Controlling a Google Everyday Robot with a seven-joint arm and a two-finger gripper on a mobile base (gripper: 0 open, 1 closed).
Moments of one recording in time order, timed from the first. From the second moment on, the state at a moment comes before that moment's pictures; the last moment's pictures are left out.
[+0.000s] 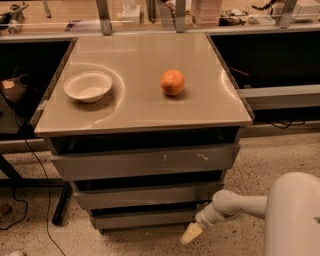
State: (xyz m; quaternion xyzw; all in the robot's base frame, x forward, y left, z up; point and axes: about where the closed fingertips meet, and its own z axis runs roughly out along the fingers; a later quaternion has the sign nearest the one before) arm 0.498 -0.136 0.250 -0.46 0.85 0.20 0.16
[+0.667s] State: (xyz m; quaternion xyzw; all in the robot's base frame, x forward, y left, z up) arm 0.515 -0.131 0.230 -0.46 0.84 0.22 0.16
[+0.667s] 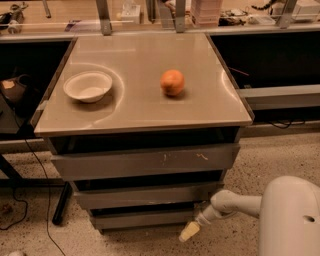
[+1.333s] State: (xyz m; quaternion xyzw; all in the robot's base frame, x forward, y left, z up) arm 0.535 -0.128 0.219 -0.47 0.84 0.22 0.17
